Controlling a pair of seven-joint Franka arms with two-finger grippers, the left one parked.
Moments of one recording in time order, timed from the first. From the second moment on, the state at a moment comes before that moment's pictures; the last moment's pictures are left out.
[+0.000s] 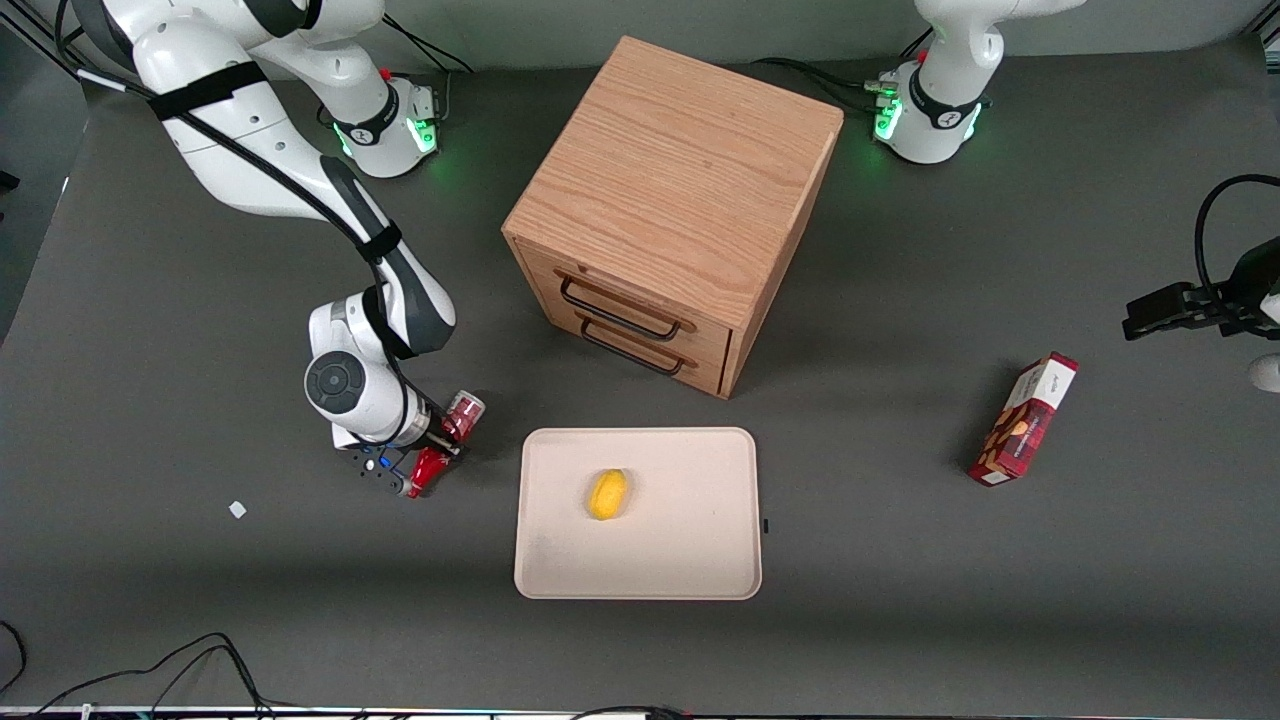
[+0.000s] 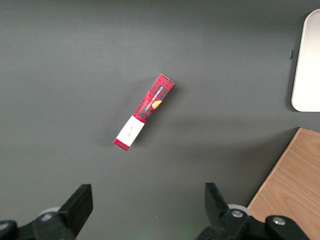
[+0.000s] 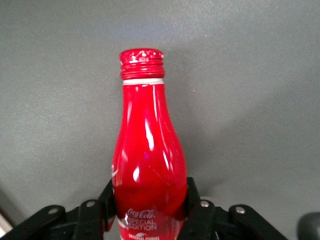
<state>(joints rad) 0.20 0.61 0.07 -1.87 -0.05 2.45 0.90</state>
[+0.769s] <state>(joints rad) 0.20 0.28 0.08 -1.71 -0.05 1.85 0.82</state>
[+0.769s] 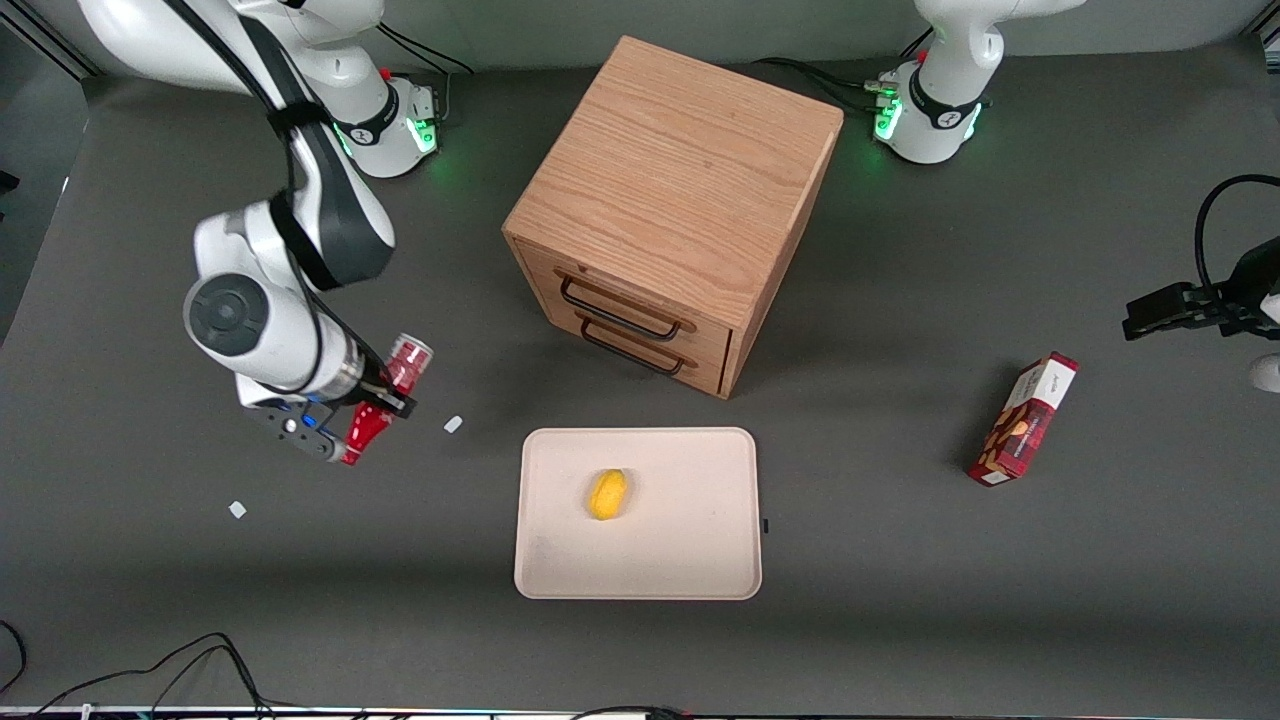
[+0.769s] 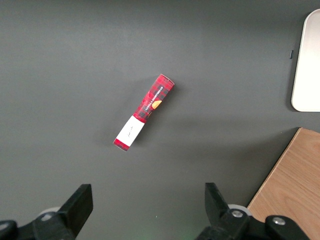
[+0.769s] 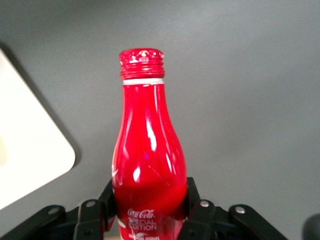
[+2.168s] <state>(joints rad) 0.36 0.89 0.06 -1.02 -0.02 1.89 0.73</state>
